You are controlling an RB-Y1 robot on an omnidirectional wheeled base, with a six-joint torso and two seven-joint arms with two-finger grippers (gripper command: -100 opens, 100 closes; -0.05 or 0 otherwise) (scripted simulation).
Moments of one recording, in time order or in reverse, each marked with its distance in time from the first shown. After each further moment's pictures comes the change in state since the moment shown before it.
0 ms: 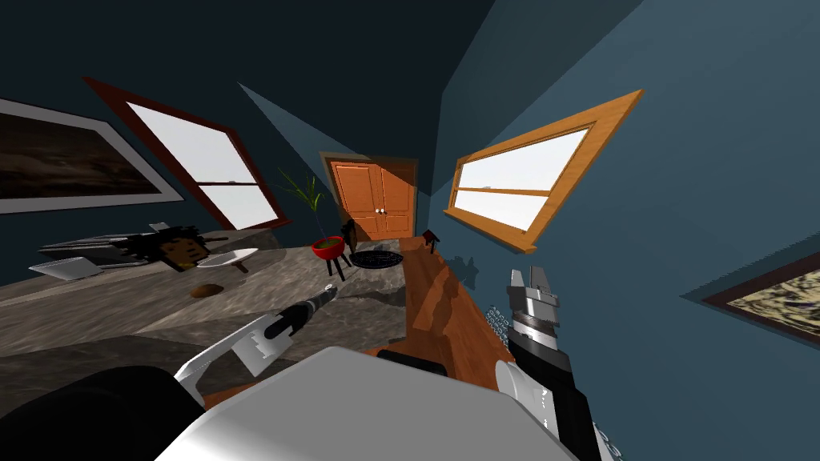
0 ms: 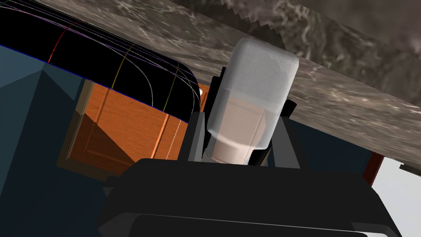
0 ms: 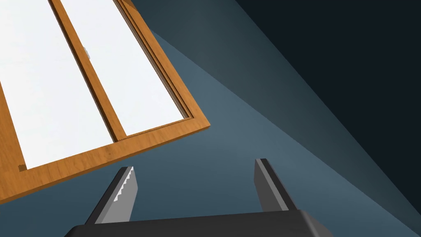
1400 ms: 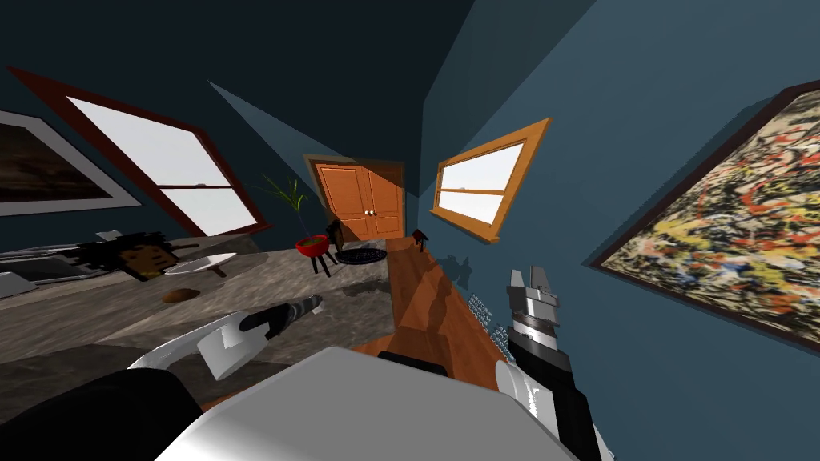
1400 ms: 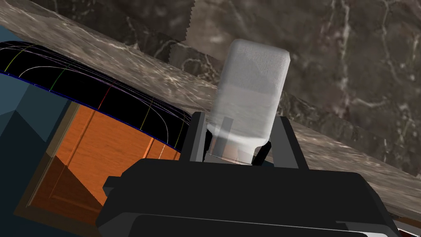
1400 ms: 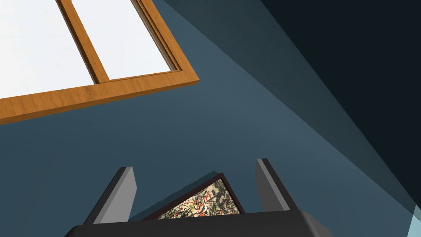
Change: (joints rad) left arm 0.125 0.225 0.069 -0.014 0.374 0.102 0.021; right arm 0.000 0.000 0.000 0.000 0.000 0.000 0.000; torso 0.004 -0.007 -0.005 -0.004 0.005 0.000
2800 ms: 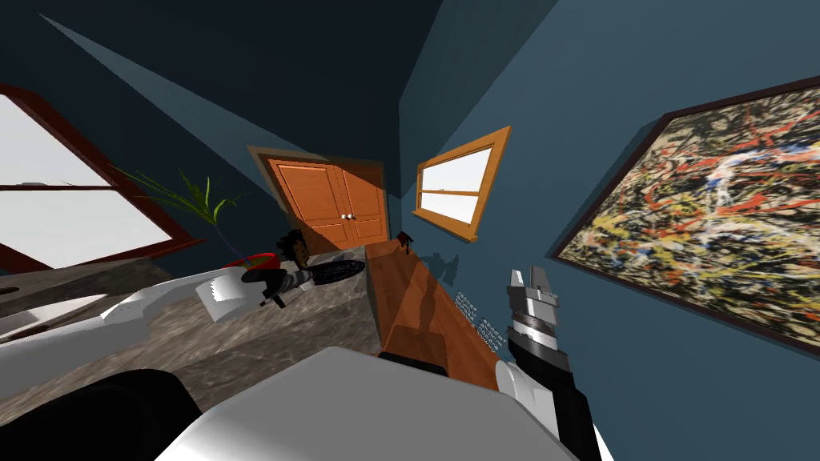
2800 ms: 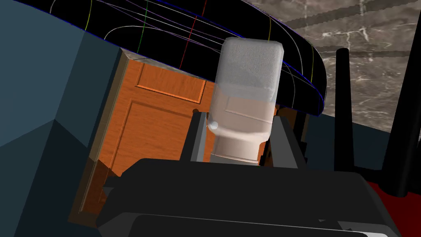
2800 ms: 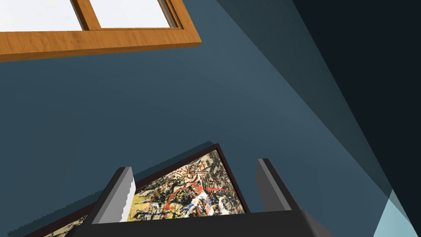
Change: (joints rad) left arm 0.048 0.325 0.254 -0.023 0.248 0.180 0.050; right arm 0.000 0.000 0.000 0.000 0.000 0.000 0.000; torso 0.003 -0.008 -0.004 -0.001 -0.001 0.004
